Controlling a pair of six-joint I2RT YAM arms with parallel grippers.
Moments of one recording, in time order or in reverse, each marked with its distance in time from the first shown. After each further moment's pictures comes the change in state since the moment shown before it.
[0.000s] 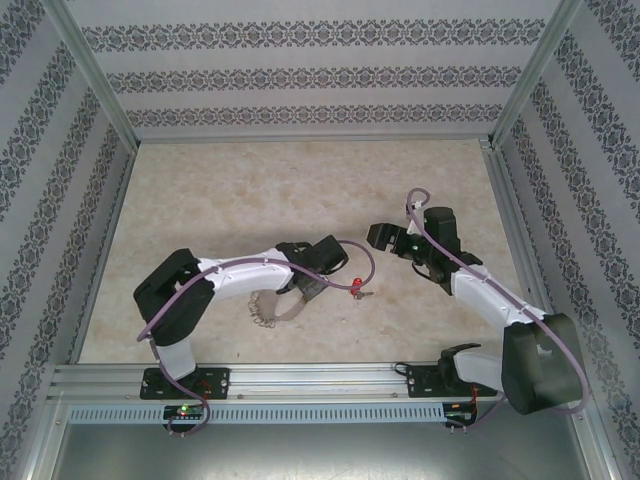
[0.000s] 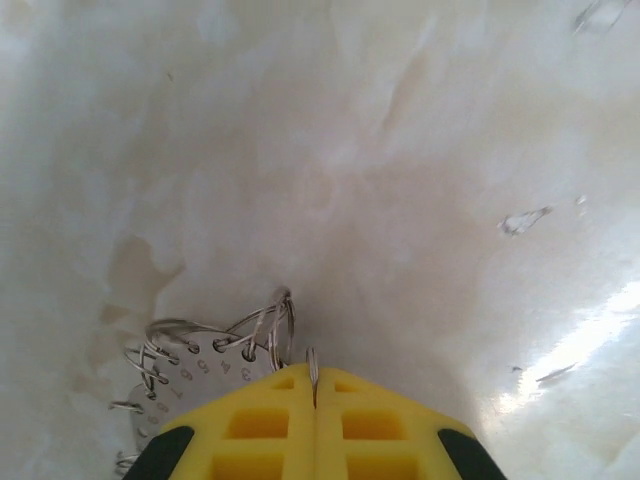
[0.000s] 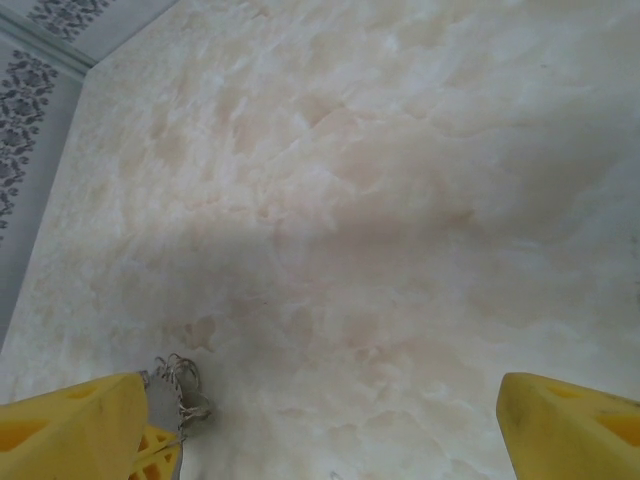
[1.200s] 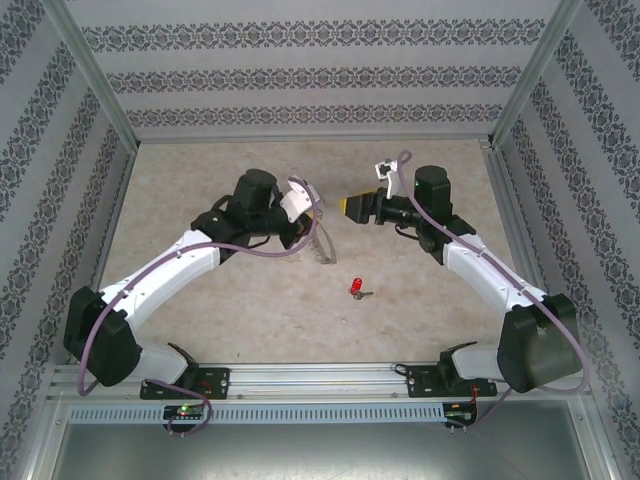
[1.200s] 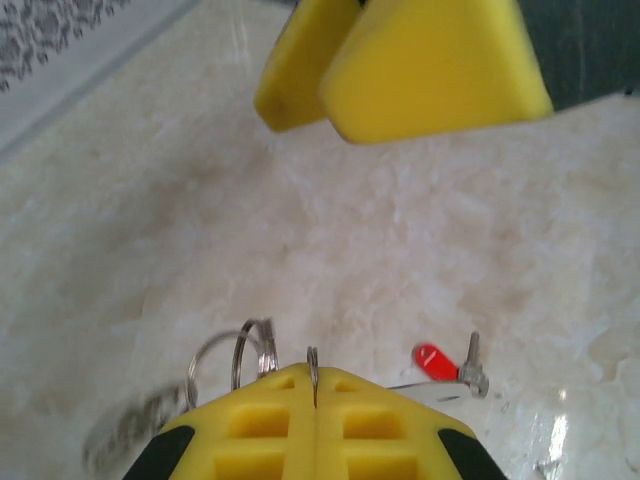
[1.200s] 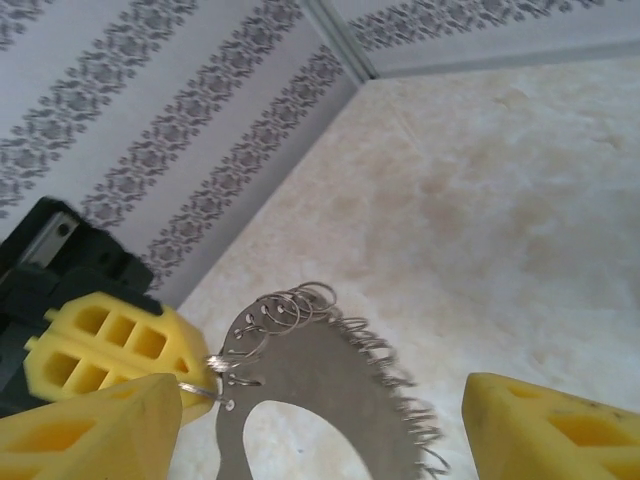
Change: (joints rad) left arm 0.339 -0.371 0.023 0.262 0.697 0.246; right arm 0.078 0.105 0.321 0.092 -0.362 -0.104
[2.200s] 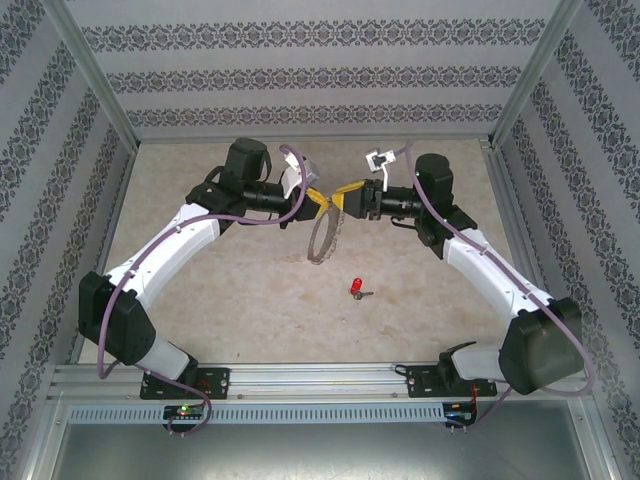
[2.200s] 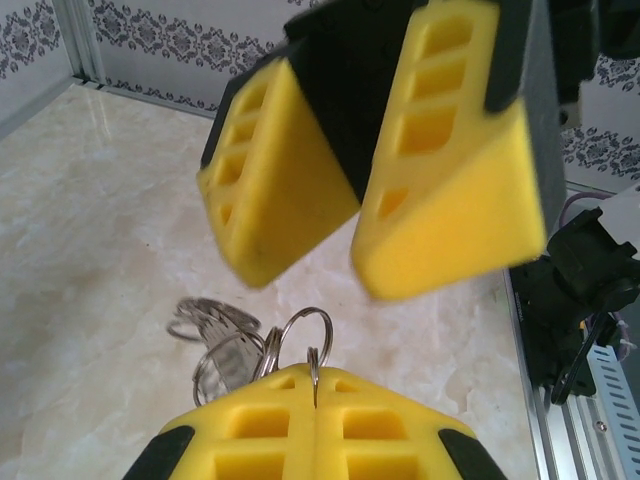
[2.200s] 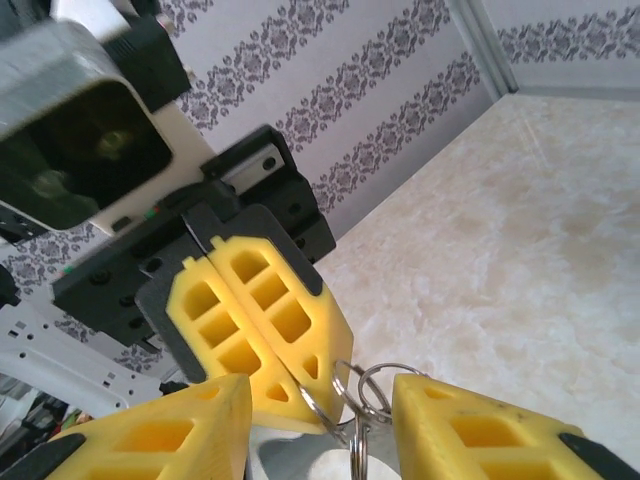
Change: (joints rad) left arm 0.104 0.122 0.206 -0.084 0.433 0.006; right arm 0.024 -0.020 0.094 0.022 -0.182 0.034
